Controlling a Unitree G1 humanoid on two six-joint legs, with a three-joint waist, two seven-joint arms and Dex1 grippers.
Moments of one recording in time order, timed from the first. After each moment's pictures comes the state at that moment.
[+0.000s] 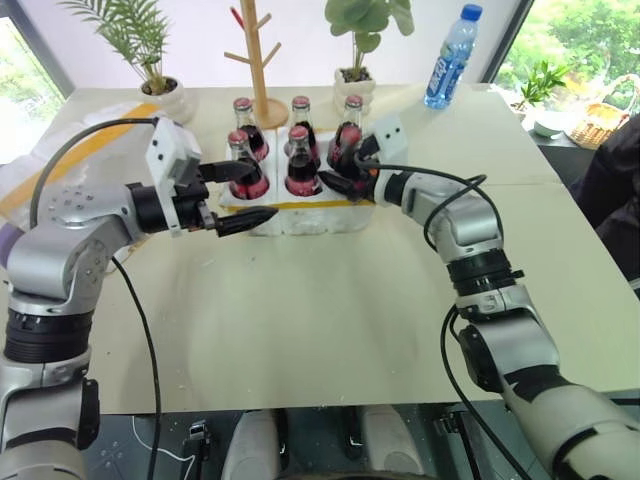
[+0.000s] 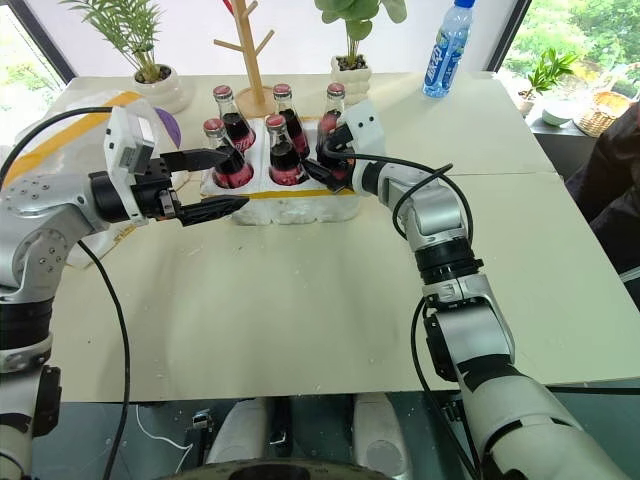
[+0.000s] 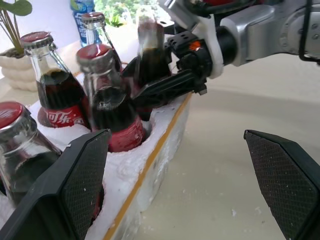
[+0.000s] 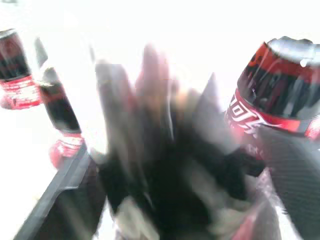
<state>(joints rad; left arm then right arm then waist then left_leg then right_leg) -0.59 0.76 0.11 -0.19 -0.59 0.65 -0.97 -0.95 -0.27 0.07 0.44 0.26 0.52 0.56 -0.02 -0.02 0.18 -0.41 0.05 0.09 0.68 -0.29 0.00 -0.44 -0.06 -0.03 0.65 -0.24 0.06</state>
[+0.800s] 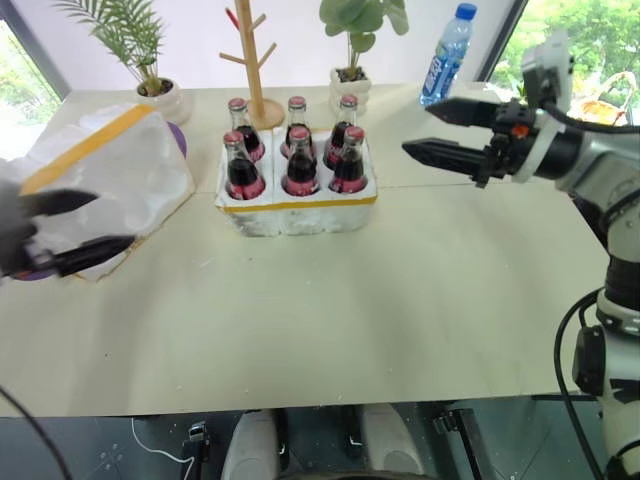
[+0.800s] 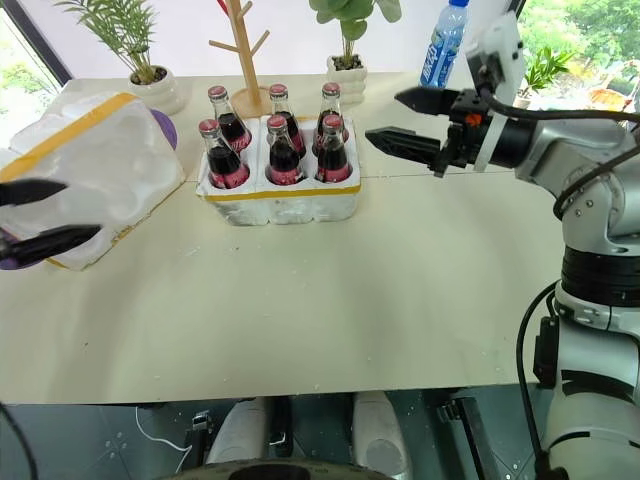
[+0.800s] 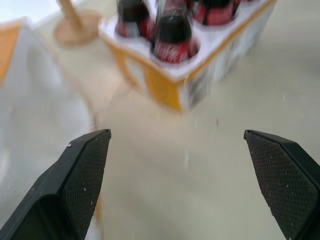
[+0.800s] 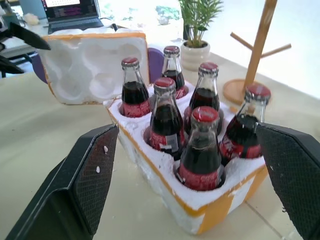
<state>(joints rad) 0.04 1.18 0.78 -0.22 -0.58 0.75 -1.15 -0.88 -0.77 -0.16 -0.09 0.64 0.86 0.95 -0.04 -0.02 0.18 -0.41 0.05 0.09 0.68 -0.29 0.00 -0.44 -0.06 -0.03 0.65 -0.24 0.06</state>
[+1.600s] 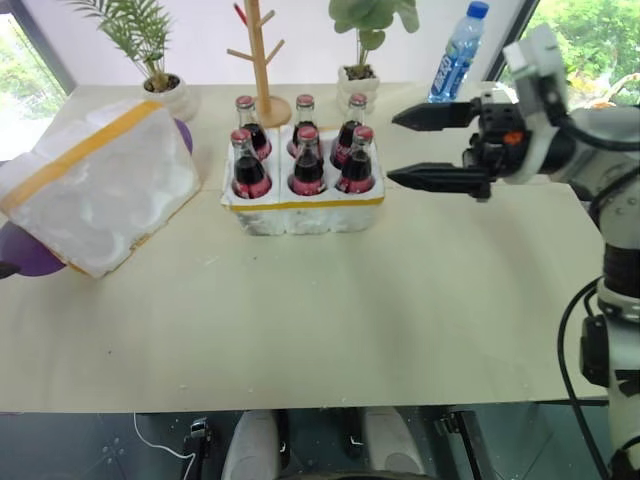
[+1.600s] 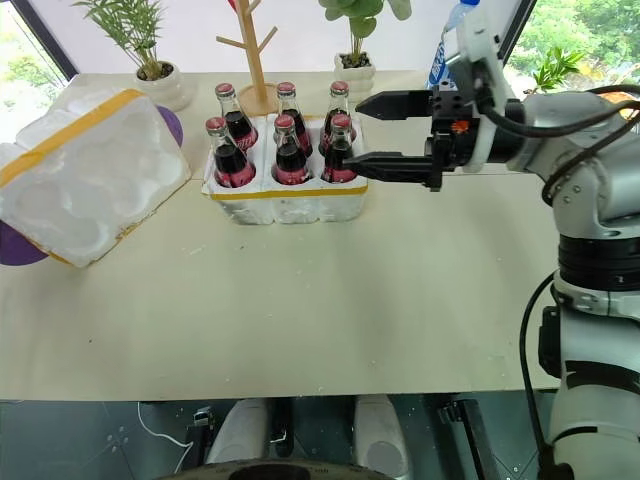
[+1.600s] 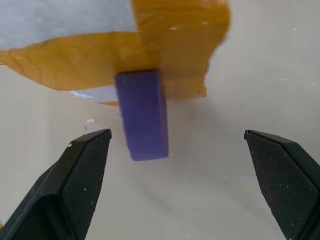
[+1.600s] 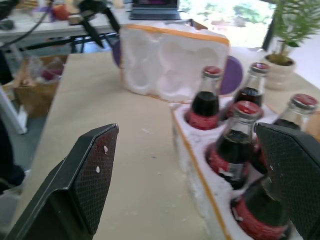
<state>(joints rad) -0.72 1.43 0.02 0.96 -0.04 0.17 -1.56 -0.93 -0.82 -0.07 -0.09 0.70 0.78 1.24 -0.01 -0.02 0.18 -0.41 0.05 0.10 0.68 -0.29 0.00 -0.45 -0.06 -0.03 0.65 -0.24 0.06</state>
